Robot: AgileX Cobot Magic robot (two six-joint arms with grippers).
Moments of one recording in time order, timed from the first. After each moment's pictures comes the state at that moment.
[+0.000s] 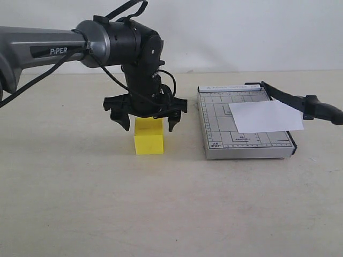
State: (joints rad) left arm -0.73 2.32 -1.89 0.14 1.02 -0.61; right arm 0.29 0.55 0.00 0.47 -0.28 -0.15
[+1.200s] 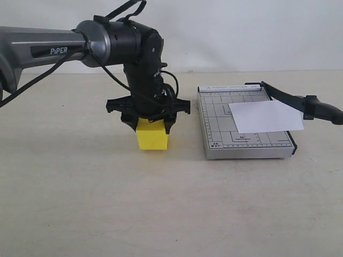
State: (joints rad) left arm -0.73 2.32 -1.89 0.09 1.04 -0.56; right arm 0.29 0.55 0.00 0.47 -0.28 -0.15
